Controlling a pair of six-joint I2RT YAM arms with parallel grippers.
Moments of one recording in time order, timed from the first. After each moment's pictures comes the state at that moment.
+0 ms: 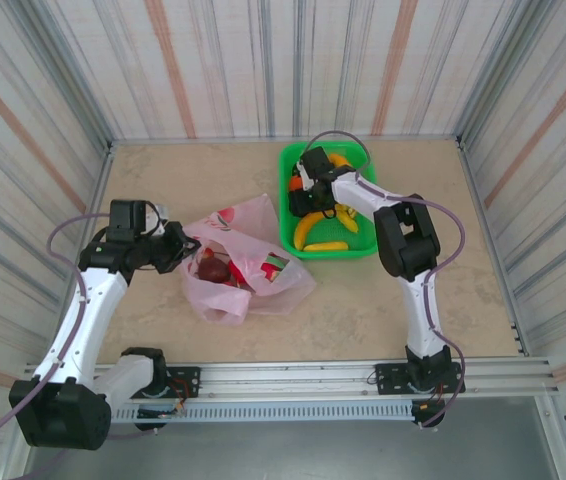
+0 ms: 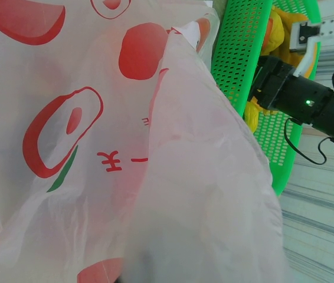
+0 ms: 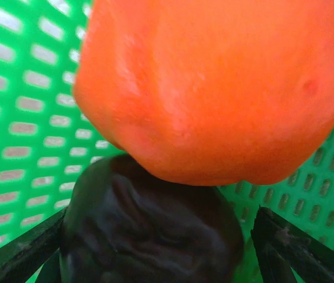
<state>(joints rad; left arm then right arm) -0.08 1.01 0.91 -0.78 0.51 -0.75 0.48 2.23 1.74 -0.59 -0.09 0.20</state>
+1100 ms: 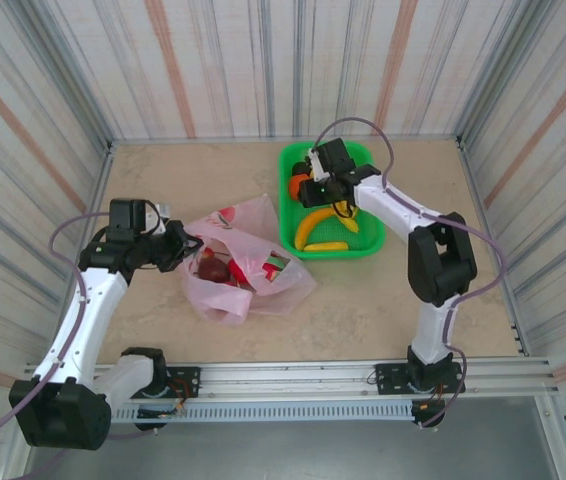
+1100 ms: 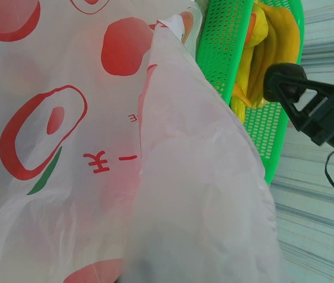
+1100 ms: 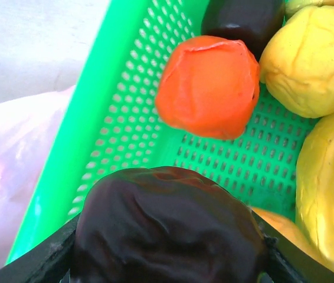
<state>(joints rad) -0.08 1.01 0.91 -0.76 0.56 -0.75 0.49 1.85 1.50 -0.53 -0.10 0.20</state>
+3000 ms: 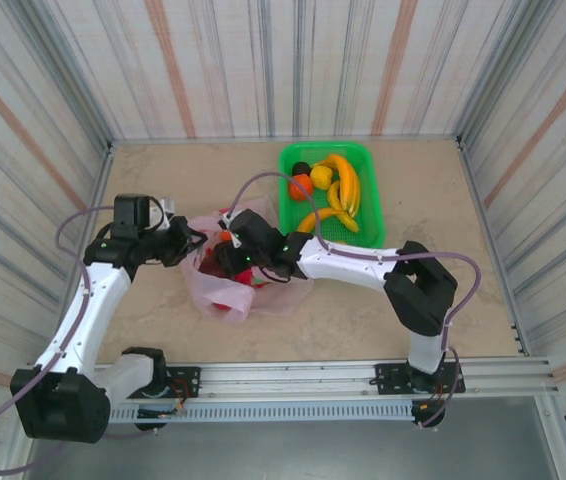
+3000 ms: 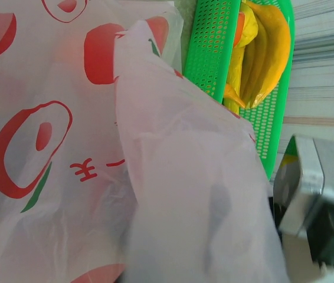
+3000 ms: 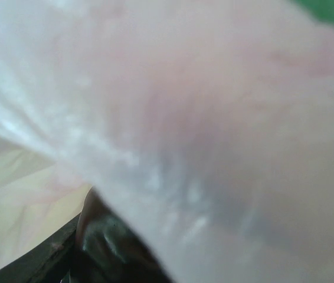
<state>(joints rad) -0.10 1.05 0.91 -0.69 0.57 -0.73 1.02 1.87 1.37 -0.18 0.01 0.42</state>
